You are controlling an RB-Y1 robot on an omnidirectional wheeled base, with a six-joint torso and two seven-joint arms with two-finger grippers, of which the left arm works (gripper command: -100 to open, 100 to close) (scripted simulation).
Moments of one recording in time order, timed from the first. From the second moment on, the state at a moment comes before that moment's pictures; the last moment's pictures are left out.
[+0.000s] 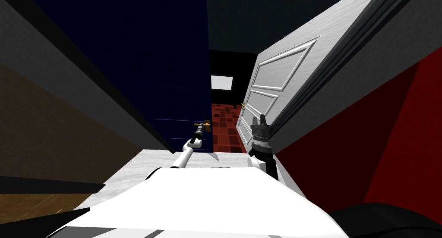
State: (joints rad) arm -0.36 0.03 0.07 -0.85 0.04 -0.39 -0.01
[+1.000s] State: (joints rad) arm -0.34 0.05 0.11 -0.86 0.05 -0.38 -0.02
